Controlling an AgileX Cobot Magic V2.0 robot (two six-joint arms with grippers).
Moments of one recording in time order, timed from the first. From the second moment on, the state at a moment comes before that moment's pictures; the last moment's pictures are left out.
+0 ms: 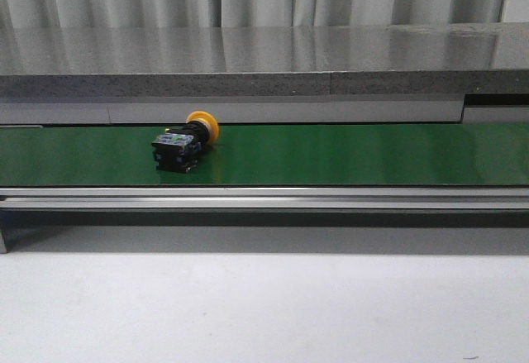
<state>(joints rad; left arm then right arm) -0.02 0.25 -0.25 -0.12 0.18 0.14 0.03 -0.01 0.03 -0.03 0.11 0.03</state>
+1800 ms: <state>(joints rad) -0.02 0.25 -0.25 -0.12 0.18 0.14 0.03 0.95 -0.78 0.07 0.70 0.03</state>
